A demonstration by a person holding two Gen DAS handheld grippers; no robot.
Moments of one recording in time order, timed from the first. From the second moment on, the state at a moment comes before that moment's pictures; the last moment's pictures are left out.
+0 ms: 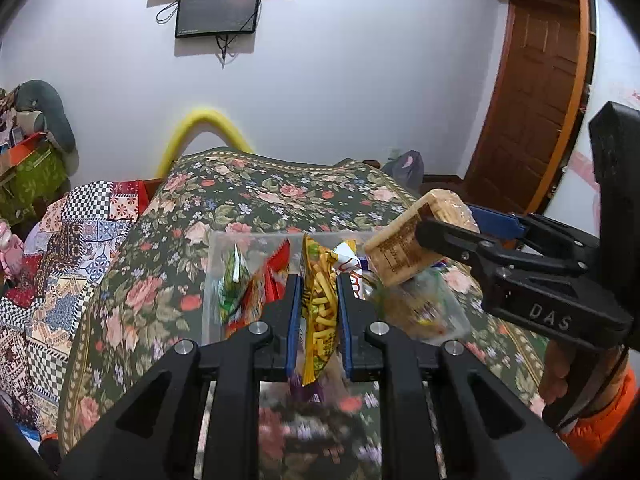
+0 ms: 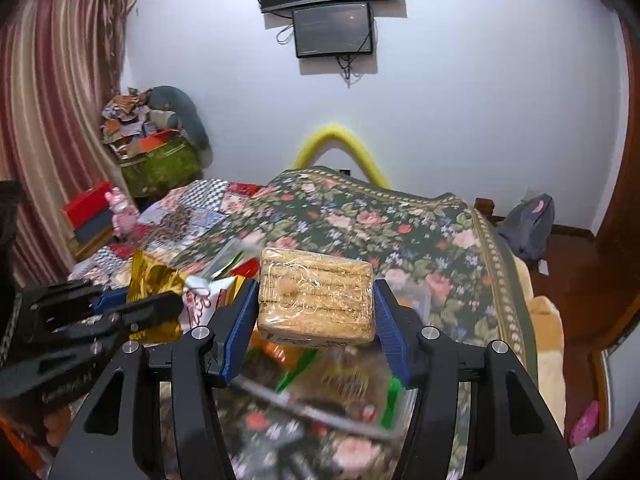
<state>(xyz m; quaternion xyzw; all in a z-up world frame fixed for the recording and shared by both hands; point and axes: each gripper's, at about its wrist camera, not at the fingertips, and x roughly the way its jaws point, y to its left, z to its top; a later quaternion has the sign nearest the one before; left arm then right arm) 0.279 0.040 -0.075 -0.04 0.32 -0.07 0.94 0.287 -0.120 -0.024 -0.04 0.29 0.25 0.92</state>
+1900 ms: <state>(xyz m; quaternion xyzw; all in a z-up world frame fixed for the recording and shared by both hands) 0.057 0.006 0.036 -0.02 0.14 -0.04 0.99 0.116 -0.190 0.062 0.02 0.18 0.24 0.95</state>
